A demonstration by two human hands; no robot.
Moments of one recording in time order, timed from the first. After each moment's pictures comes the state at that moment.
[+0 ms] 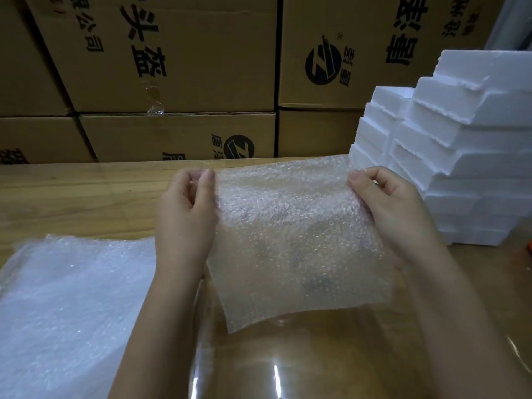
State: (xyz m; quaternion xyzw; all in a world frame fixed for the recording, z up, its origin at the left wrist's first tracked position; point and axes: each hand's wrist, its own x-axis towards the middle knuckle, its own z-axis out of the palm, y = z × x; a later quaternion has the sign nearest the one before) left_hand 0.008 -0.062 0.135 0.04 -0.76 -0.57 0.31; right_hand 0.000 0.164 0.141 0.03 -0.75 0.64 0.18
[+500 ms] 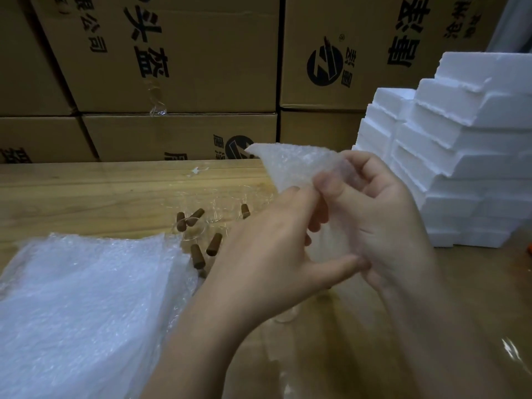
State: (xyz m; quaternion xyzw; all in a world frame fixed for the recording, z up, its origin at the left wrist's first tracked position) left_hand 0.061 -0.011 0.161 -0.26 -0.90 -0.29 0.18; right_hand 0.038 0.121 0.161 0.16 -0.58 0.79 0.12
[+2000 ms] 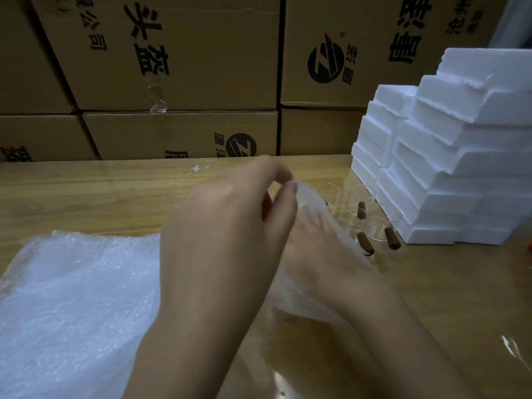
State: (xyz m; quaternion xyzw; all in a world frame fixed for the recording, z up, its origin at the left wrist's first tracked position) left_hand 0.085 -0.022 0.186 -0.15 -0.87 -0.28 0.38; right_hand 0.023 0.094 0.113 0.26 -0.95 0.15 0.06
